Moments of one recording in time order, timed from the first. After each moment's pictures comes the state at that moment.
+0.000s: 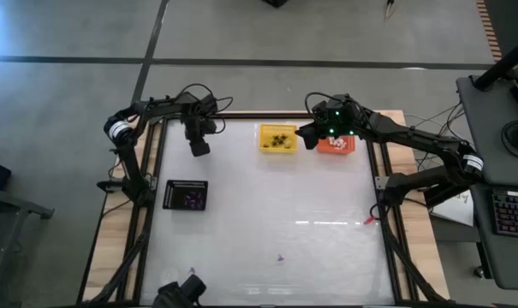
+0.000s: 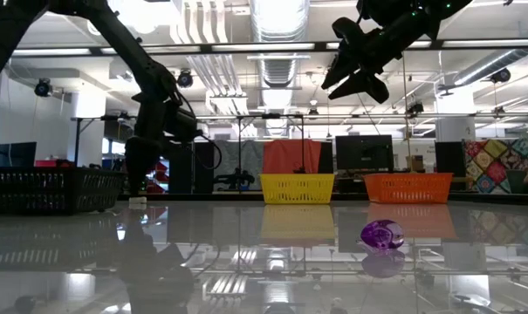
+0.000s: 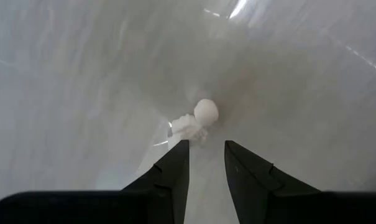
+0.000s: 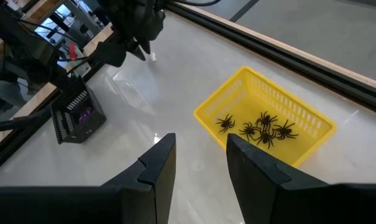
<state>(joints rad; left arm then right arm) 0.88 1.86 1.20 -1.05 0.00 0.44 -0.54 1.25 0.99 -0.32 -0.21 0.42</state>
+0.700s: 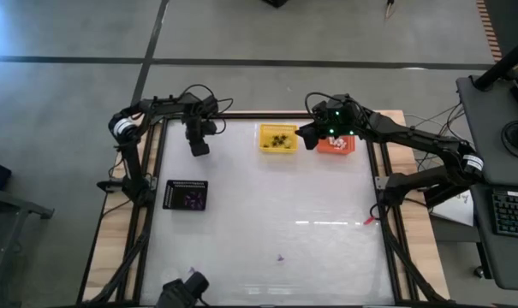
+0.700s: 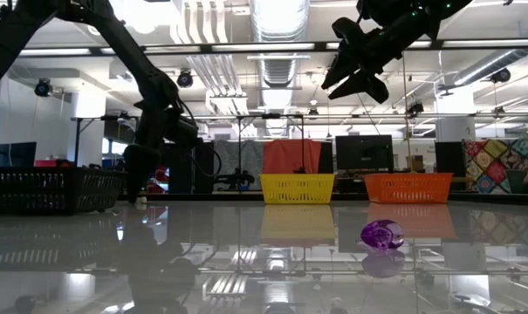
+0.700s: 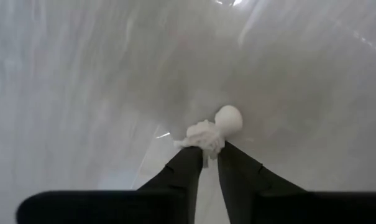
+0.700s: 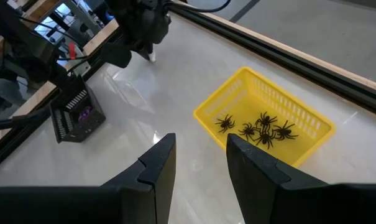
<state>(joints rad) 0.89 1.93 1.20 -1.02 -0.01 0.48 -0.54 1.25 0.99 -0.32 -0.21 0.41</state>
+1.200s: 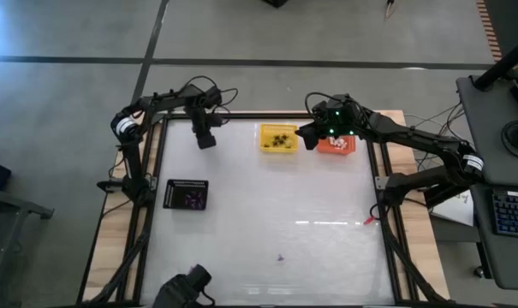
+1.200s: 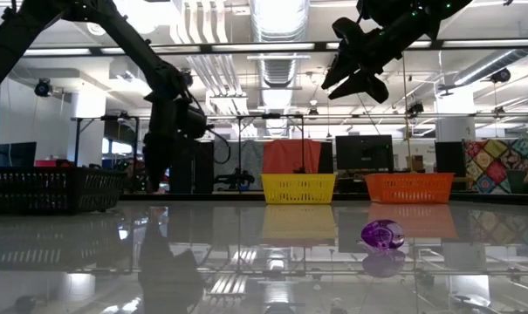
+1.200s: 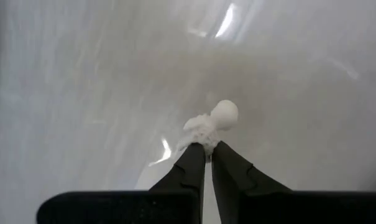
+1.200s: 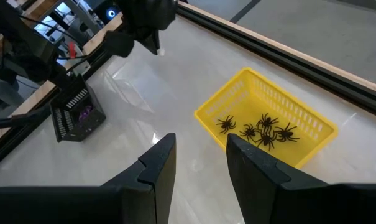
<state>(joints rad) 0.89 1.94 1.35 -1.08 0.08 0.50 -0.54 1.25 0.99 -0.32 -0.21 0.40</state>
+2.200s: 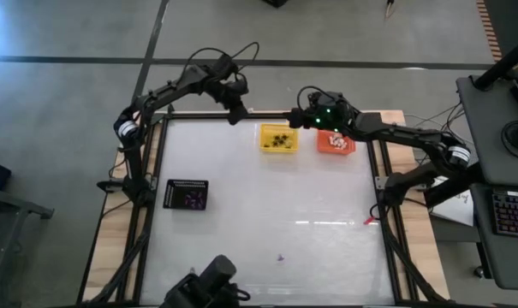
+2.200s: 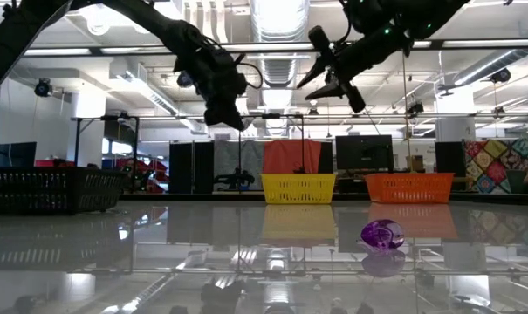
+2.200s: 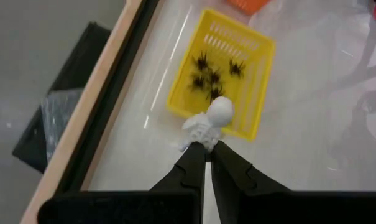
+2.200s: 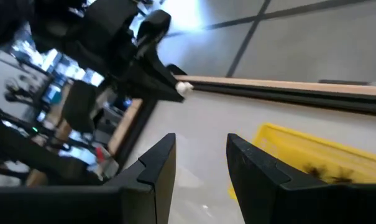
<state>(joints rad) 0.79 1.93 1.75 -0.89 0.46 0.33 -0.54 1.39 0.99 0.04 -0.06 0.80</state>
